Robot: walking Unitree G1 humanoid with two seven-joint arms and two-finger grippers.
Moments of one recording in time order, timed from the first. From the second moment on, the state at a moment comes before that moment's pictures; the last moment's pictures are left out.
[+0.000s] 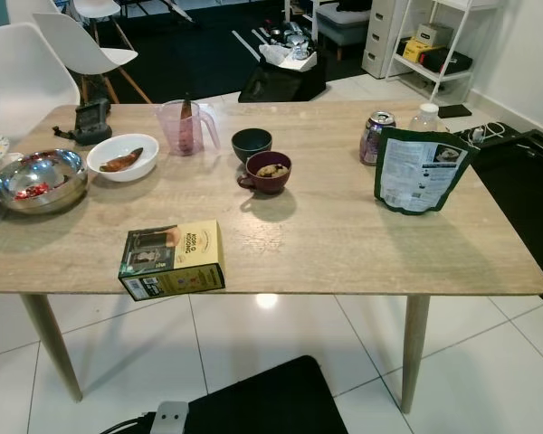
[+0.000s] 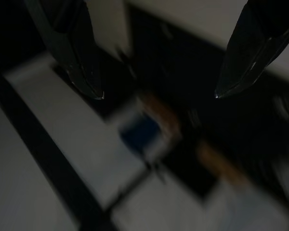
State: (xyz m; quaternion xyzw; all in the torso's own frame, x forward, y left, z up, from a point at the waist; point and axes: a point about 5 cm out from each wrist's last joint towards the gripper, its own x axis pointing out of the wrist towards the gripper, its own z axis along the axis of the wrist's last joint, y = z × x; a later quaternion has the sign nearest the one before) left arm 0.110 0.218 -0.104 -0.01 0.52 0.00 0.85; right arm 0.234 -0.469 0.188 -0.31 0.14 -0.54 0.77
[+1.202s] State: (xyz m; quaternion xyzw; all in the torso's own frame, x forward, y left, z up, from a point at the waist) left arm 0.067 0.219 -0.111 -0.01 0.54 -0.02 0.84; right arm 0.376 -0.291 0.214 0.01 -0.07 0.10 0.99
